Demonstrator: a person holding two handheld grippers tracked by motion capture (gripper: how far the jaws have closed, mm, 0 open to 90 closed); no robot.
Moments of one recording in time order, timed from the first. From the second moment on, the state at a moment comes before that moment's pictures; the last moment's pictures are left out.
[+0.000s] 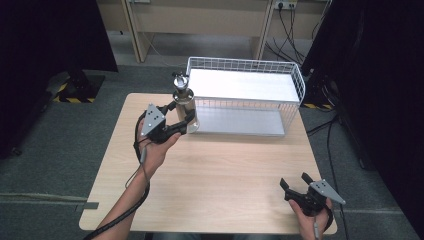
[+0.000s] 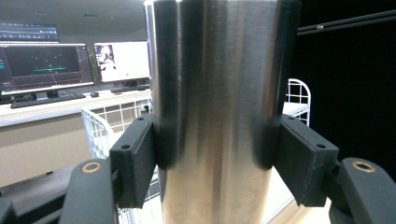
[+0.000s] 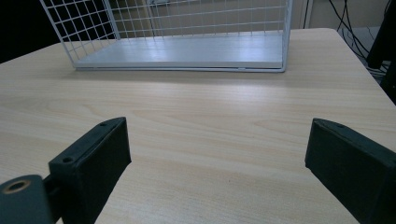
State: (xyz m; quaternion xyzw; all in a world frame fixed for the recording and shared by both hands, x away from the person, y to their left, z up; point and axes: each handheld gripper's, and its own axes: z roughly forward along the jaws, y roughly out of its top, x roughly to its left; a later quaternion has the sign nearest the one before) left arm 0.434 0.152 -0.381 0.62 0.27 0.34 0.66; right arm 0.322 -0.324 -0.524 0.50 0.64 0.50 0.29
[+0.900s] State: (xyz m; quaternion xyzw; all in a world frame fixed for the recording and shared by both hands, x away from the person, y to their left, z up) left arm 0.470 0.125 -0.354 0.62 0.27 0.35 0.65; right arm 0.321 -0.324 -0.524 0.50 0.64 0.51 0.30
